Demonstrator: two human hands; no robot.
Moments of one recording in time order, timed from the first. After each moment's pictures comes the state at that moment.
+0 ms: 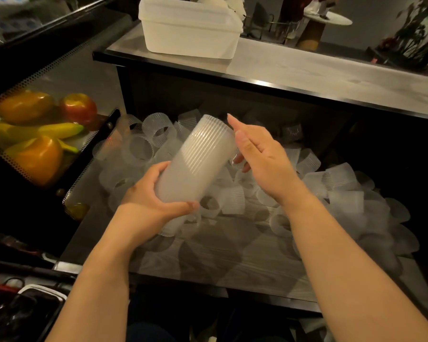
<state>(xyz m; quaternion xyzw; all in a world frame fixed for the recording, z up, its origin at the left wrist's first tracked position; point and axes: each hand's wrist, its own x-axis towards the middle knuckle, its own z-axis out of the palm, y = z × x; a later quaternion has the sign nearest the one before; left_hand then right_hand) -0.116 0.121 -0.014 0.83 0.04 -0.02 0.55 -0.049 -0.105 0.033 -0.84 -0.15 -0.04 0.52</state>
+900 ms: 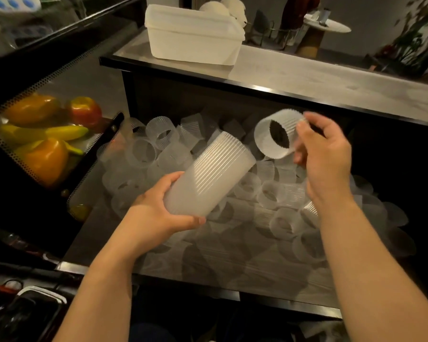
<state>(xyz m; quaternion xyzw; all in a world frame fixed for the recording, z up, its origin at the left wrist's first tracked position) -0.128 0.119 -0.012 0.84 0.01 -0.07 0.54 -0.058 -0.149 0.061 -0.71 0.05 -0.21 0.67</state>
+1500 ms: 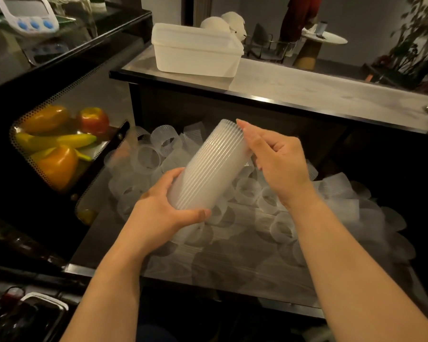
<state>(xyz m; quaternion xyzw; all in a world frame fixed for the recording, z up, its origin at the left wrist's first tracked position) -0.136 0.115 0.010 0.84 0.00 -0.02 0.54 -0.078 -0.093 0.079 -0.77 -0.13 -0.11 0.62</state>
